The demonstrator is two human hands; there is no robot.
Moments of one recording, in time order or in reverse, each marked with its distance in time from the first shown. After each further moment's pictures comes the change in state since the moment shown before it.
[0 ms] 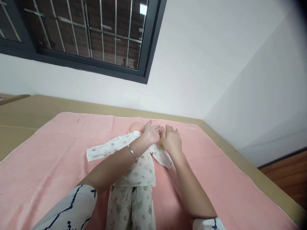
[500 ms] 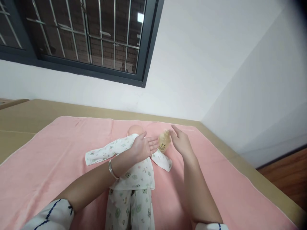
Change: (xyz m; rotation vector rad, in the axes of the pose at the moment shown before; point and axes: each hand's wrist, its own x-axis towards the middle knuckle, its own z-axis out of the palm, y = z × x) left_hand -0.067 -0.008 -0.038 0.447 -0.155 0.000; right_hand 0.000 0.031 -0.042 0.401 -0.040 0.145
